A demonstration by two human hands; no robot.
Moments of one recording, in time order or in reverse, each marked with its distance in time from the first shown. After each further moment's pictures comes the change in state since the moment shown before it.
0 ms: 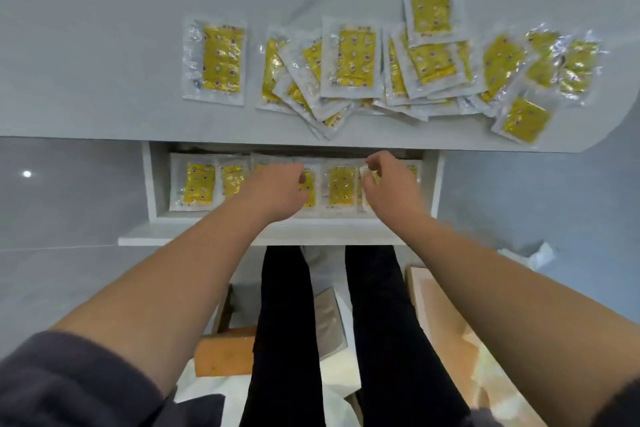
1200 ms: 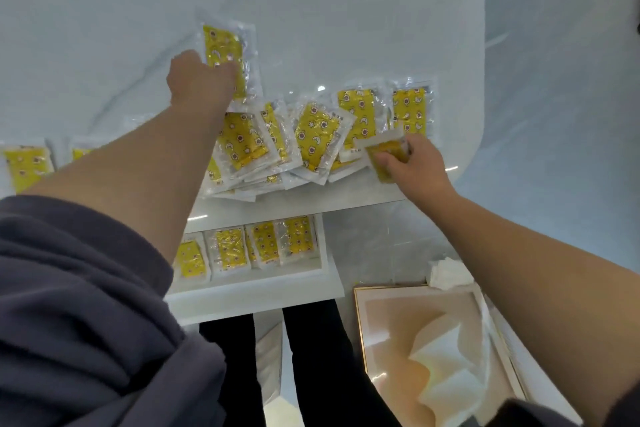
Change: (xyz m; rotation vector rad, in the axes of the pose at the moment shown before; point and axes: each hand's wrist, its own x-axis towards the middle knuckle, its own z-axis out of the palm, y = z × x) left_hand 0.182 0.252 -0.148 -0.695 0.656 -0.403; right_hand 0.112 0.190 -0.240 0.347 0.138 0.150
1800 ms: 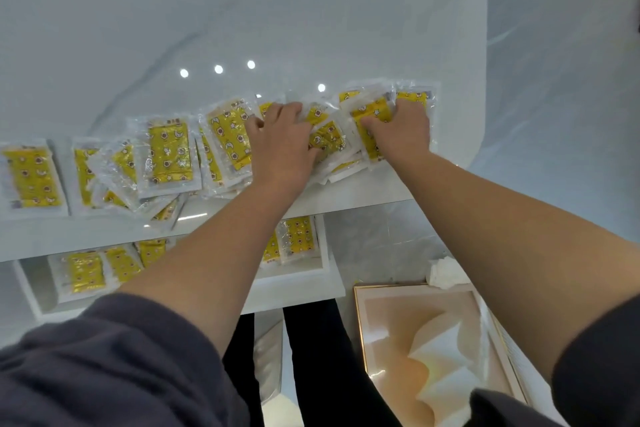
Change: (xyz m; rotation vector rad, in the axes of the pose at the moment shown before) left_hand -0.094 -0.032 0.050 0.740 -0.122 0.781; right_hand 0.043 -0.048 0.016 -0.135 0.158 0.095
